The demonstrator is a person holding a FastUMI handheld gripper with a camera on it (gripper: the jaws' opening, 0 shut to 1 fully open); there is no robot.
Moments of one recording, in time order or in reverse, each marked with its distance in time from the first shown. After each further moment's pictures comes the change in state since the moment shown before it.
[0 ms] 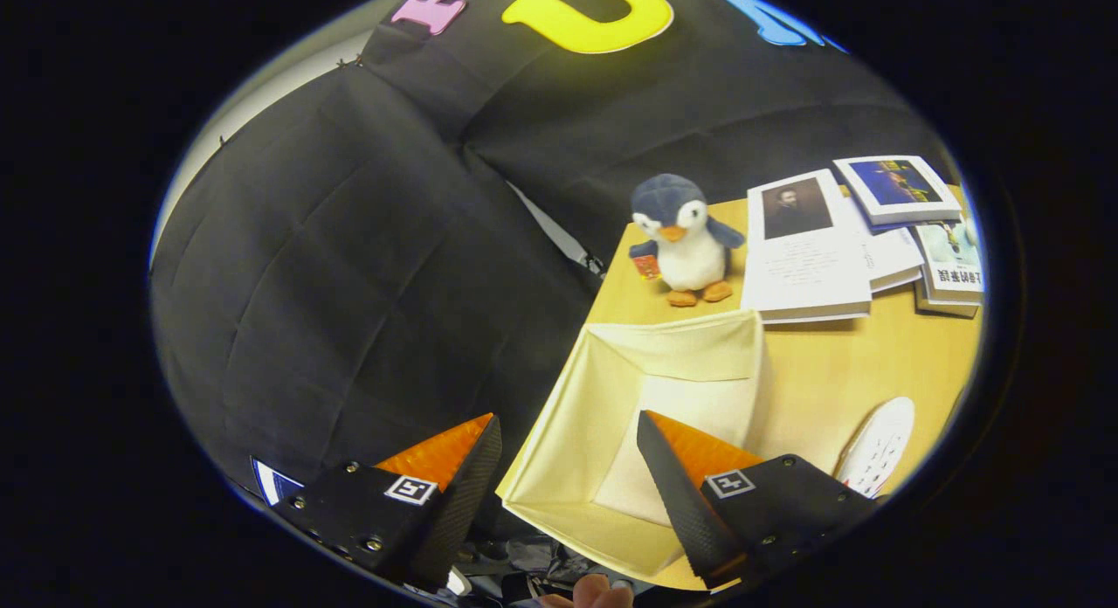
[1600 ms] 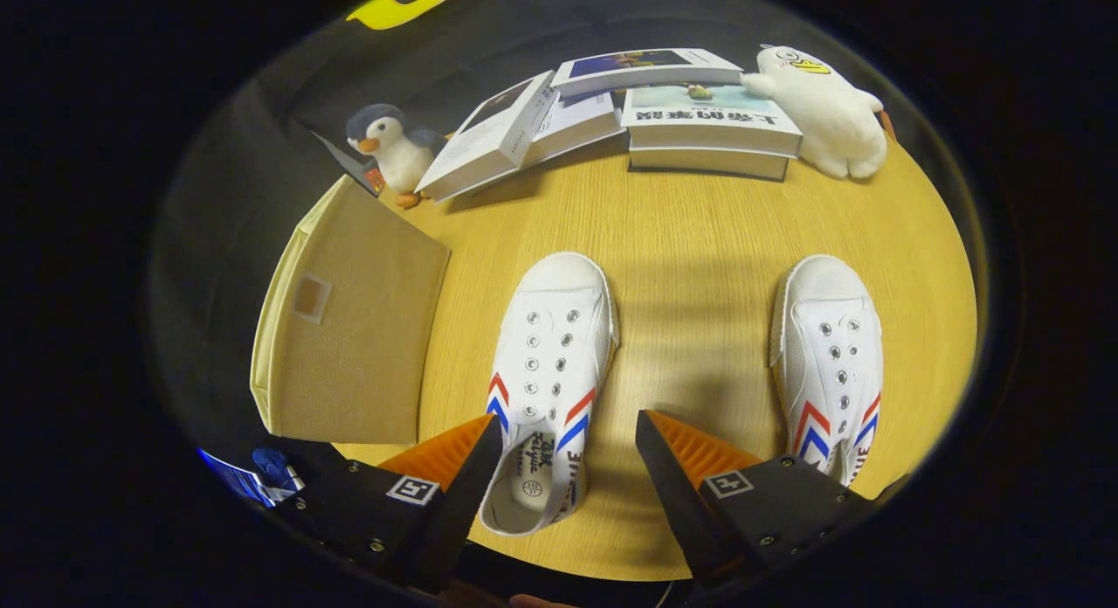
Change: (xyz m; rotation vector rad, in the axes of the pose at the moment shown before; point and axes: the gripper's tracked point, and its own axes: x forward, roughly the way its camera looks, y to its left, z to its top) arm -0.106 -0.269 -0.137 0.106 0.249 -0.457
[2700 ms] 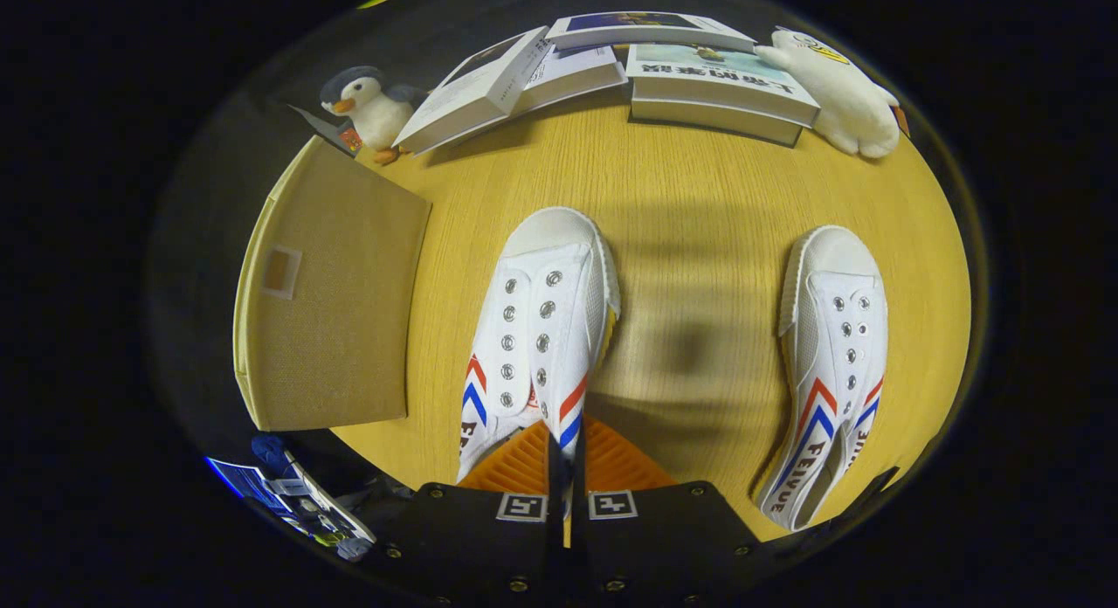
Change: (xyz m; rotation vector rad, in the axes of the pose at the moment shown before) arm -0.014 0.008 -0.012 0.008 0.161 -0.058
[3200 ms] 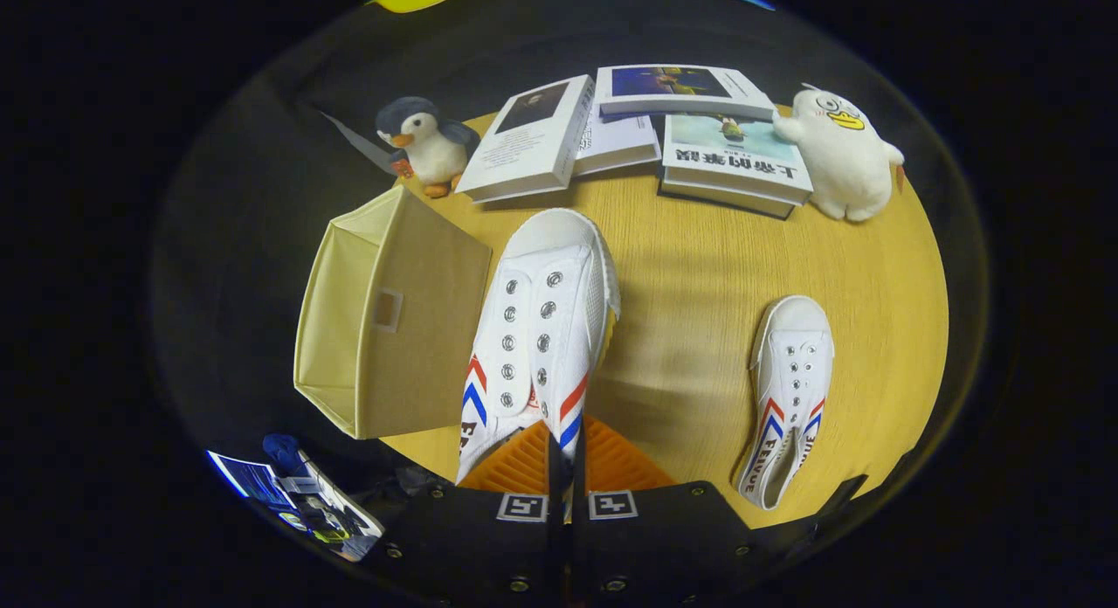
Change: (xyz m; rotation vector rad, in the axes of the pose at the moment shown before) arm -0.083 0.044 0.038 -0.084 -0.070 0.003
